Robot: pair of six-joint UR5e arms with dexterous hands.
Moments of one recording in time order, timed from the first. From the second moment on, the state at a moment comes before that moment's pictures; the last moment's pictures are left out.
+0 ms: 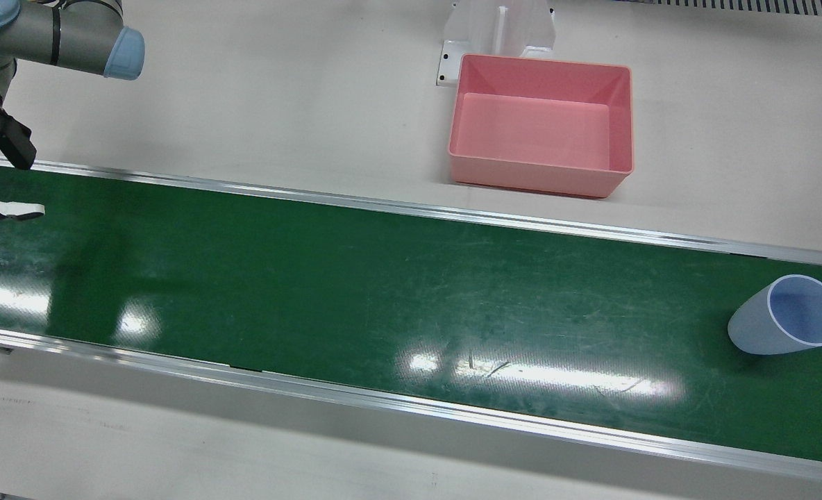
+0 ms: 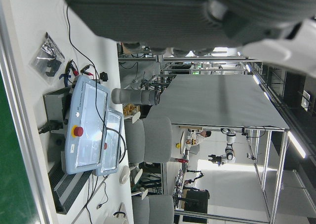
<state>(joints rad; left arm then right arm) -1.41 -1.80 -1.69 0.28 1.80 0.00 1.20 -1.45 1.69 -3.15 -1.35 -0.34</state>
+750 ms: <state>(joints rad) -1.41 -1.80 -1.69 0.28 1.80 0.00 1.20 -1.45 1.69 -3.15 -1.35 -0.34</state>
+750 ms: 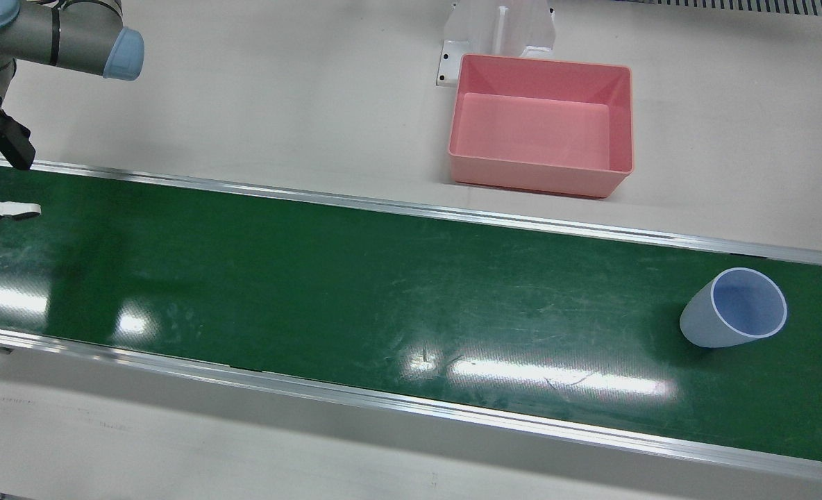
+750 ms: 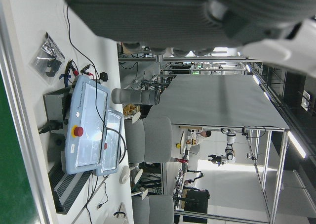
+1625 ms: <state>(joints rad) -1.41 -1.80 -1.69 0.28 1.80 0.00 1.20 -1.45 1.68 -3.15 -1.34 -0.34</state>
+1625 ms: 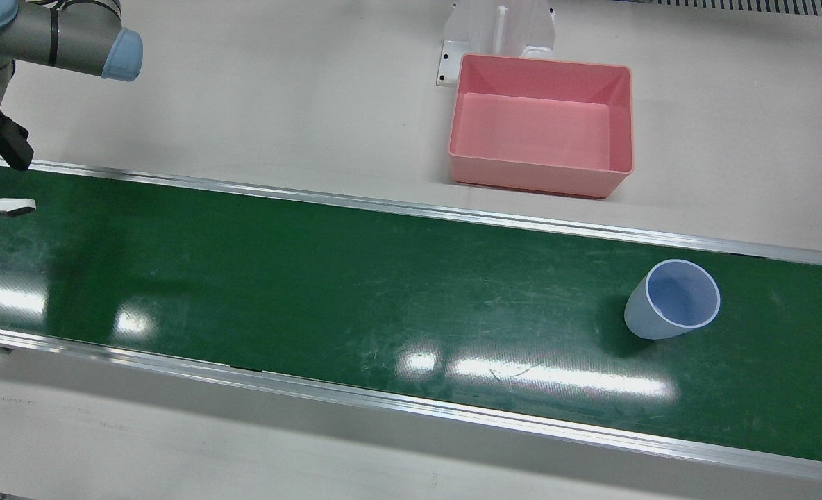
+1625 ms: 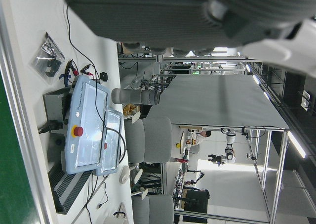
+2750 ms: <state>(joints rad) -1.41 -1.80 -1.69 0.28 1.80 0.00 1.20 -1.44 1.68 -3.15 -1.34 -0.33</state>
